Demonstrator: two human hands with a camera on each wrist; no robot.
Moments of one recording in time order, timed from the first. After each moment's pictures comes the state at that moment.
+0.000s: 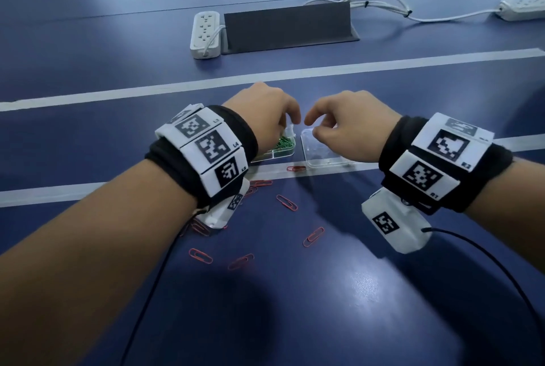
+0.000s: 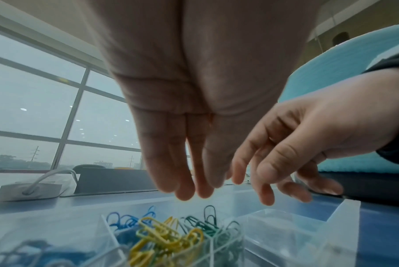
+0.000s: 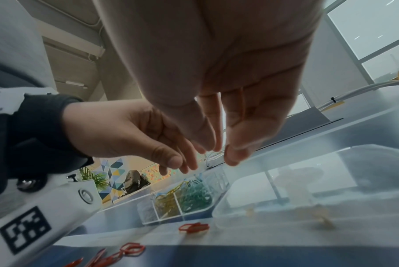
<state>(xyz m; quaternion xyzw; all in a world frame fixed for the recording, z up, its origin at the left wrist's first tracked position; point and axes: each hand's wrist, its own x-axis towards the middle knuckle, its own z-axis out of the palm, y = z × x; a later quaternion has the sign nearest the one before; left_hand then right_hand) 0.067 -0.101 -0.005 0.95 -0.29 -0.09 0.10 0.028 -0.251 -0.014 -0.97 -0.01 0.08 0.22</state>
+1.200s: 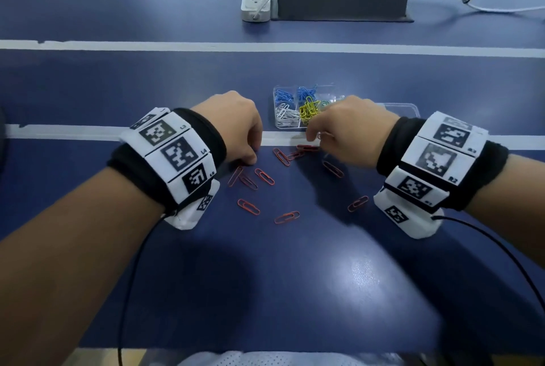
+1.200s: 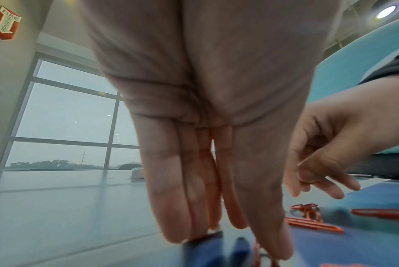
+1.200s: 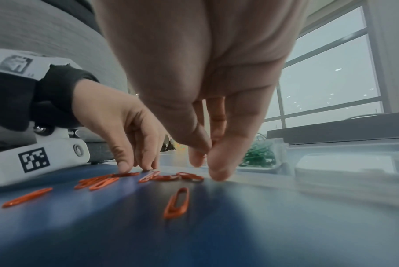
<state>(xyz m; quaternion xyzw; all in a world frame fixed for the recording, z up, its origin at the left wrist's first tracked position) 0.026 0.001 -0.019 0.97 -0.18 -0.18 0.02 0.009 -0.183 -0.030 -0.98 -0.18 0.12 0.06</state>
